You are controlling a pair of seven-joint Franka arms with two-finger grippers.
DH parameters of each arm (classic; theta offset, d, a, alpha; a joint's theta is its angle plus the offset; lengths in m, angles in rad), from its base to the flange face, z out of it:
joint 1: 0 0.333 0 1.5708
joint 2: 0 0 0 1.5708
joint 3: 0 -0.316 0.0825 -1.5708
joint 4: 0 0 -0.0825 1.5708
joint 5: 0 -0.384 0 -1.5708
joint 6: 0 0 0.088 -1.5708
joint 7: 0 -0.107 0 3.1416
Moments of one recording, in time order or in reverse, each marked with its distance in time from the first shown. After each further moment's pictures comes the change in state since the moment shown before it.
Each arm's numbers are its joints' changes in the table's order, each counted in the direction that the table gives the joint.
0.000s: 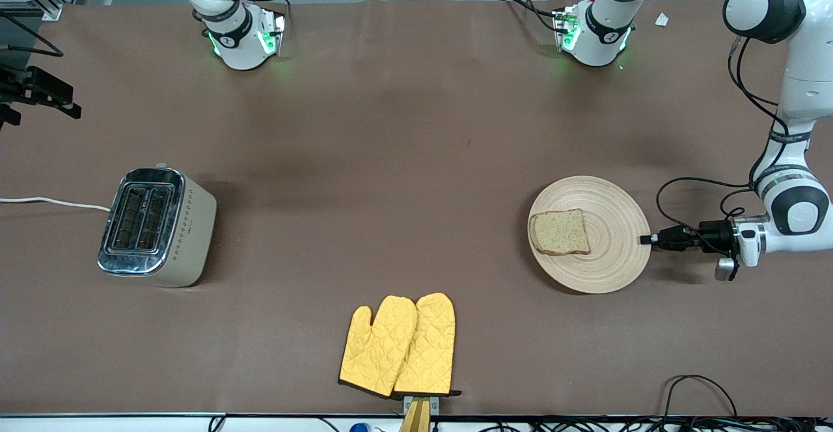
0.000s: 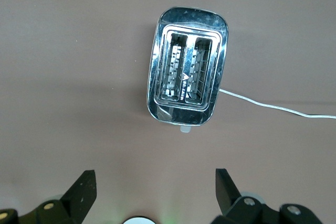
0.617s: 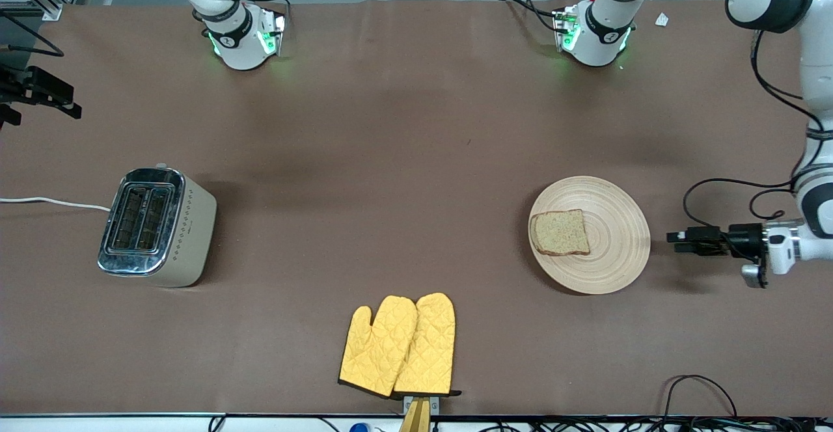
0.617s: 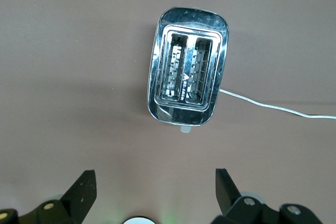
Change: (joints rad) left arm -0.003 0.086 0.017 0.131 -0.293 -0.014 0.188; right arm 0.000 0.000 -0.001 0.000 0.000 0.000 0.000
